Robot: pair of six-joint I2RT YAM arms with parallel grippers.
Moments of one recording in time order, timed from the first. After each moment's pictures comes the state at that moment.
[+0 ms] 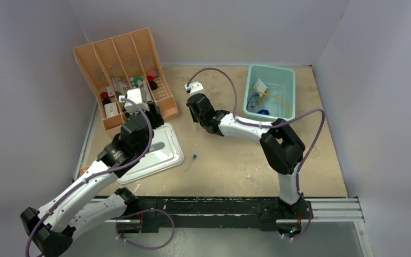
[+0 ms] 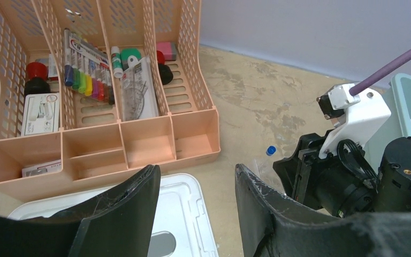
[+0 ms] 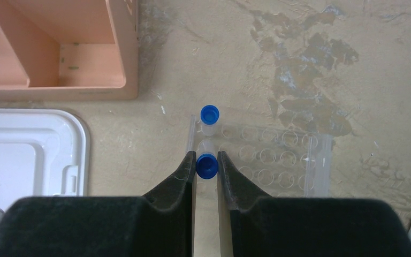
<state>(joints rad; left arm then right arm) -0.68 0.84 0.83 -0.20 -0.75 -0.36 0.84 1.96 1.41 -0.05 0.45 0.21</state>
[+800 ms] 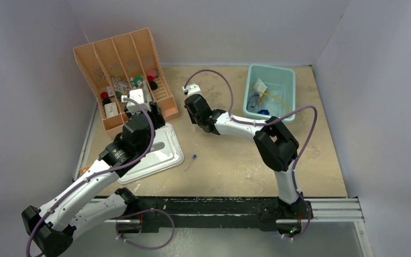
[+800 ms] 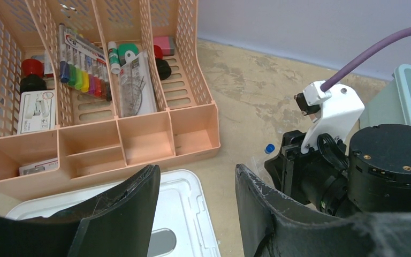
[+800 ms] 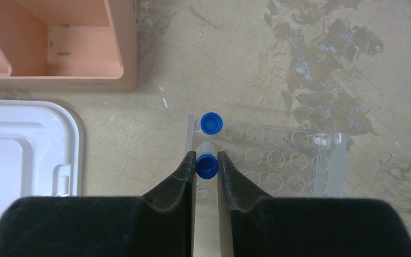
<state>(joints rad) -0.68 0.86 0.83 -0.20 -0.74 -0.36 0.84 2.02 1.46 -0.09 0.43 0.22</state>
